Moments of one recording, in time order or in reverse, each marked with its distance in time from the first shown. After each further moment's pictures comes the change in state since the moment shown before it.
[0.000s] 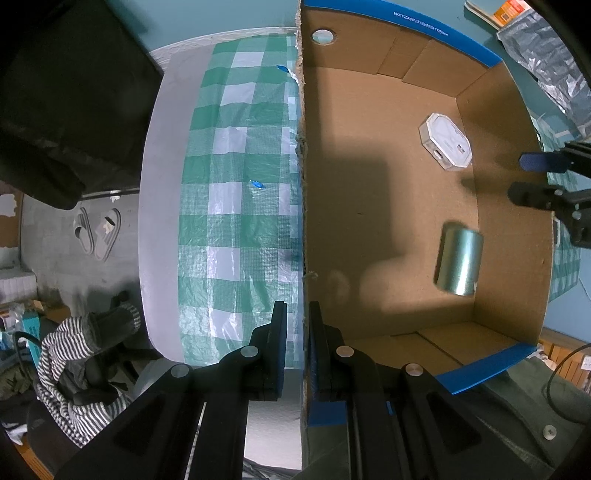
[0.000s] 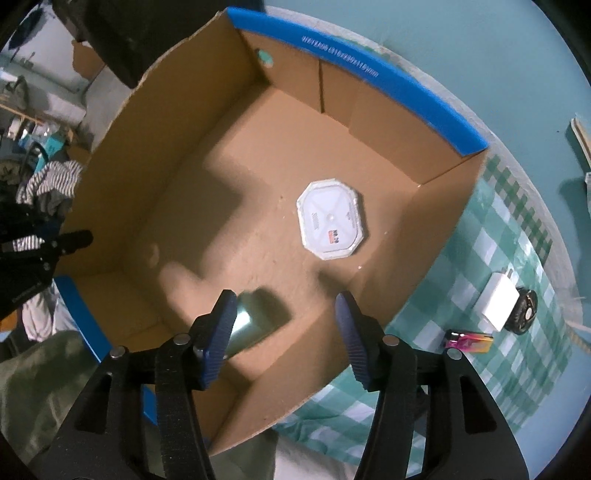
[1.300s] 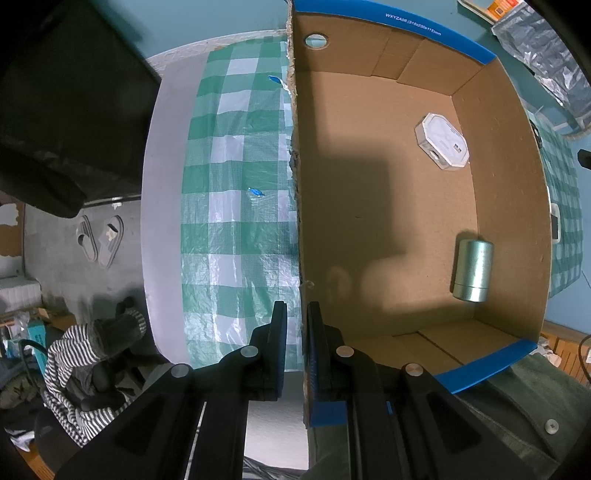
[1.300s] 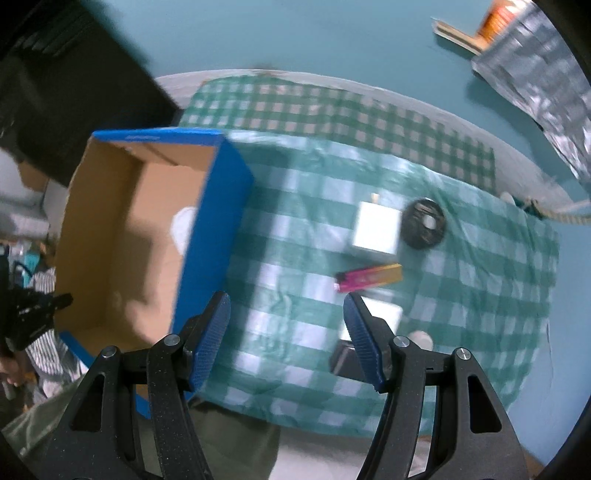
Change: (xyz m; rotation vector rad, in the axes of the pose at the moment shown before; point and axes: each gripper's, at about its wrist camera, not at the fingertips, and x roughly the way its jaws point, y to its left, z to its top) left arm -0.007 -0.004 0.007 0.026 -0.001 0.014; right arm -0.070 -0.124 -0.077 0.420 -0.135 -0.051
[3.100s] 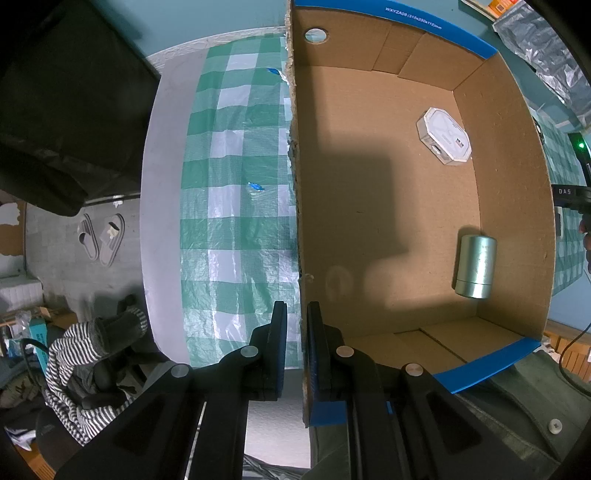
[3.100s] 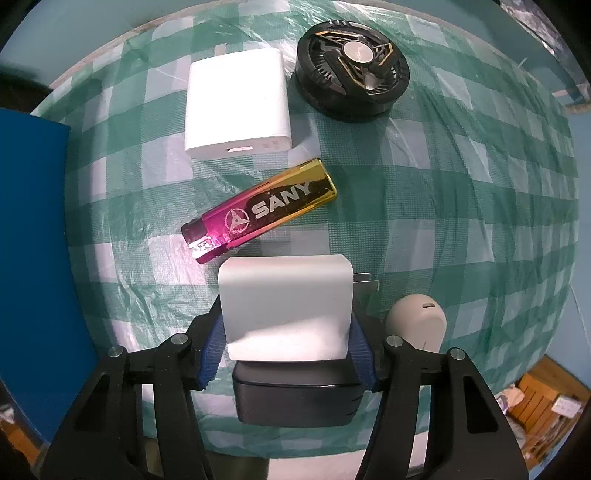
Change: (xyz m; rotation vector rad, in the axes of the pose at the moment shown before) left arm 0.005 0.000 -0.006 0.002 0.005 0.009; right arm 0.138 -0.095 -0.034 0.287 0.213 -0.101
